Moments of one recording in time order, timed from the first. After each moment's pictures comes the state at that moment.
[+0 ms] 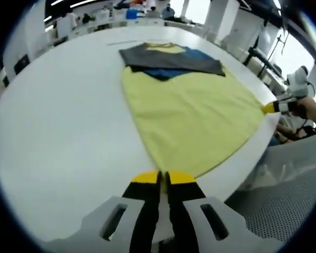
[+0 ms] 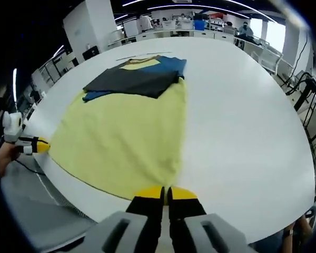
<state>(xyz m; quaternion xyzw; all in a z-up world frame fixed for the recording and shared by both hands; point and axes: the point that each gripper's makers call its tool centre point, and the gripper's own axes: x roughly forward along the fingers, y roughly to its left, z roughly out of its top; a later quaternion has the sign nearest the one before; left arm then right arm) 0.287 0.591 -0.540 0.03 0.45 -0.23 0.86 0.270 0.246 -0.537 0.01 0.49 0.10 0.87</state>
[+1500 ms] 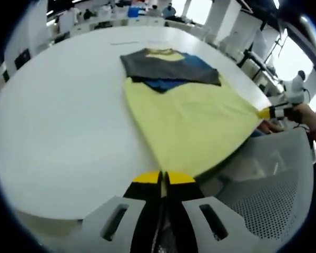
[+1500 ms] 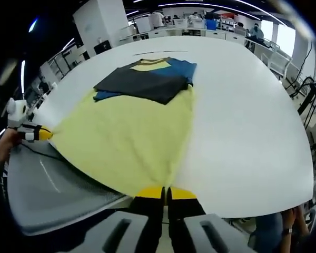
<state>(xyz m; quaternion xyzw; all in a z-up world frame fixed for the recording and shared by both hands) 0.238 0.612 -0.502 0.02 0.47 -0.24 0.85 0.222 0.258 -0.523 0.00 0.50 0.14 0.85</state>
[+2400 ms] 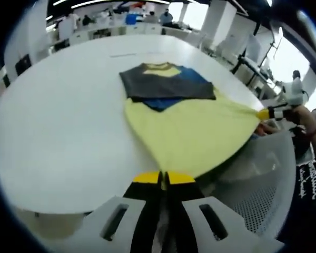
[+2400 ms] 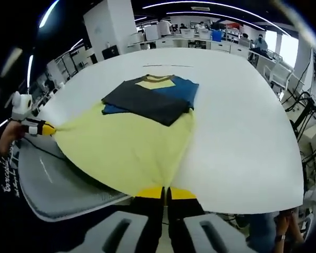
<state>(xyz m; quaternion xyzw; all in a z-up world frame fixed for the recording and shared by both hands) 0.222 0.613 -0.461 0.02 0.44 -0.25 0.86 0.204 0.267 -0.472 -0.02 0.46 0.16 0.87</state>
